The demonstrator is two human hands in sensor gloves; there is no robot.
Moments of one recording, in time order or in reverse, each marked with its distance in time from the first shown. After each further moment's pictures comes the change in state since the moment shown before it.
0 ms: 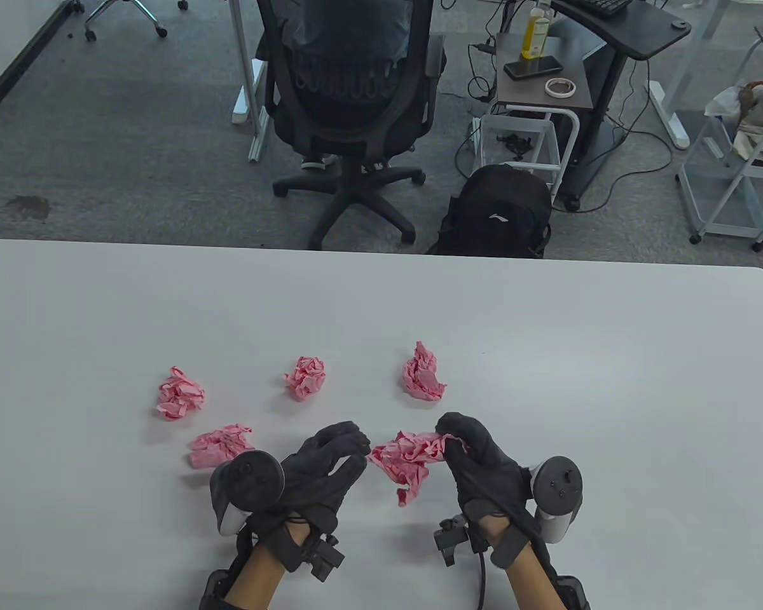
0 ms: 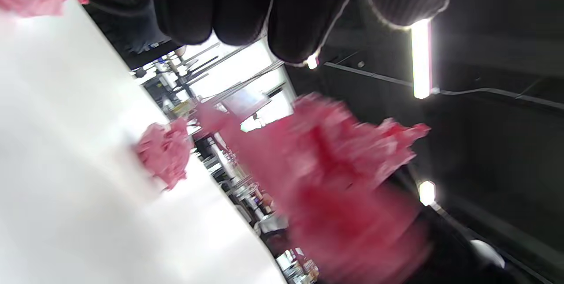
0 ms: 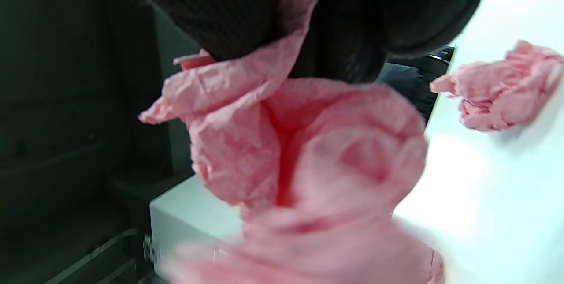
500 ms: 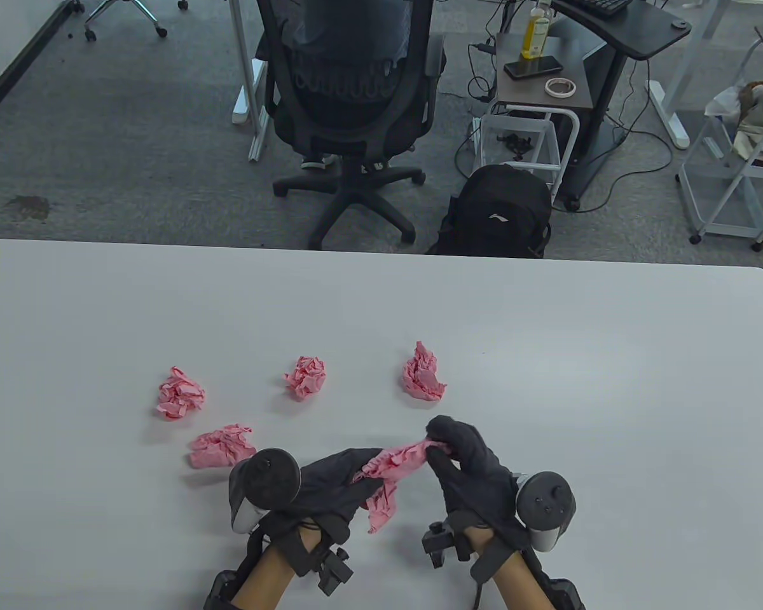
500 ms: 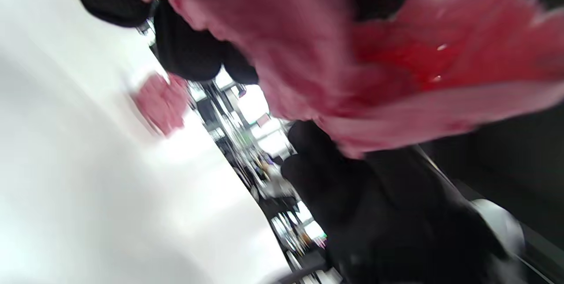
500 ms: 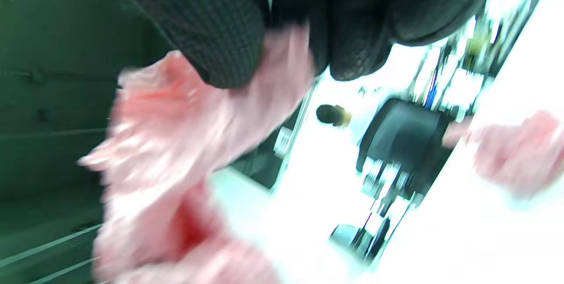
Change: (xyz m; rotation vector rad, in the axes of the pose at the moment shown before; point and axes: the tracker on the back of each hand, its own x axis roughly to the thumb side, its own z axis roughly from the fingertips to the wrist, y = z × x) left_hand -0.002 -0.018 -0.002 -0.070 0.095 0.008; right_hand 0.010 -0.001 0.009 -0.187 -0.071 0.239
